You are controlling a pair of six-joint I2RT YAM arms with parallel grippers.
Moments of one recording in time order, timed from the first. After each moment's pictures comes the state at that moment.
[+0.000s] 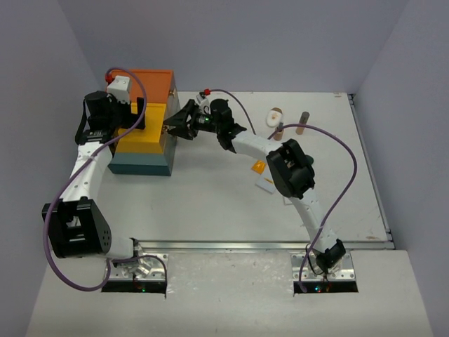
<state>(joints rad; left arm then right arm) 0.17 1.39 1.16 -0.16 0.16 0.20 0.66 2.41 1.84 0.50 -0.61 1.32</state>
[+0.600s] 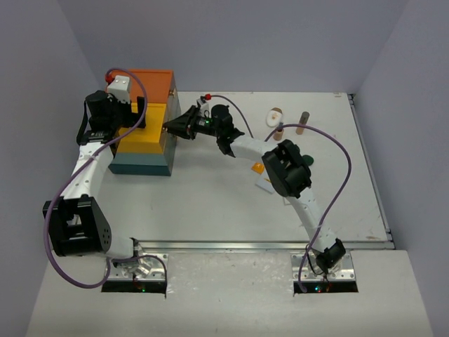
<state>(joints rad) 0.17 1.40 1.13 -0.10 0.16 0.19 0.66 2.46 1.82 0.68 -0.60 1.50</state>
